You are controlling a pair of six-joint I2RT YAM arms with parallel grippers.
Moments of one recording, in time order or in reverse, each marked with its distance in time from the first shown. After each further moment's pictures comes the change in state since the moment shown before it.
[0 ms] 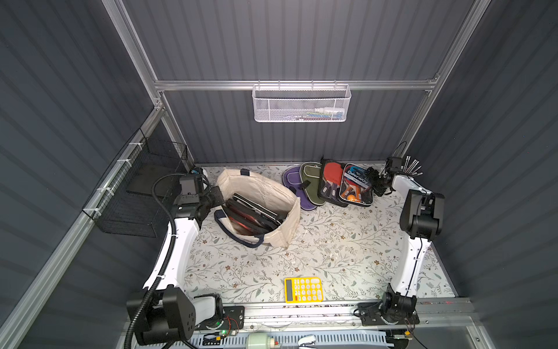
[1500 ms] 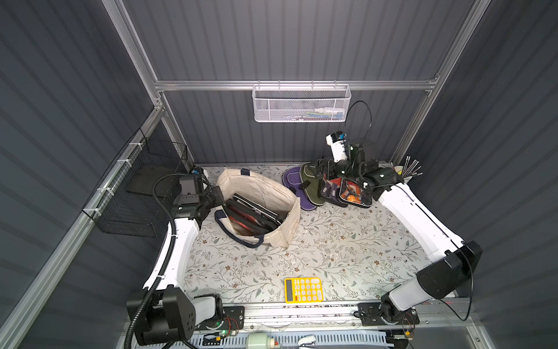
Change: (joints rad) left arm 0.000 0.000 0.000 0.002 0.023 0.000; right arm 0.681 -0.695 -0.094 -0.133 0.125 -0.451
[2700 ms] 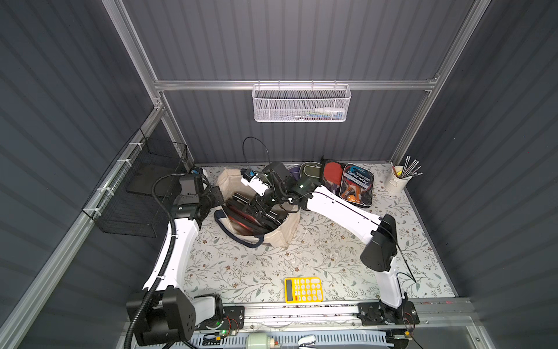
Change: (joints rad) left arm 0.000 -0.006 0.000 -0.004 -0.016 0.000; right arm 0.426 0.548 0.473 -0.189 -0.077 -0.167
